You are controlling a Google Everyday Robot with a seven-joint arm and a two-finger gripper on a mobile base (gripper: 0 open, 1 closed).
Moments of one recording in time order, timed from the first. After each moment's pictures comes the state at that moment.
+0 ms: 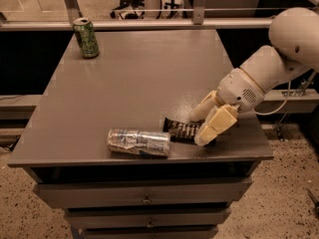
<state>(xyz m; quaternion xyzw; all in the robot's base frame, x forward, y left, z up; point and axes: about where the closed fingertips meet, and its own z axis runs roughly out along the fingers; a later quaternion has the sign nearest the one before) 0.467 -0.109 0.842 -0.58 0.72 0.36 0.16</state>
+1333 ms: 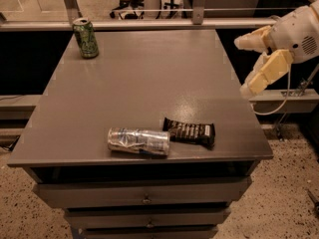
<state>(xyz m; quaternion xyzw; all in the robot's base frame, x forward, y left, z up) 0.519 -0.179 0.965 -0.56 0.72 0.26 0.33</state>
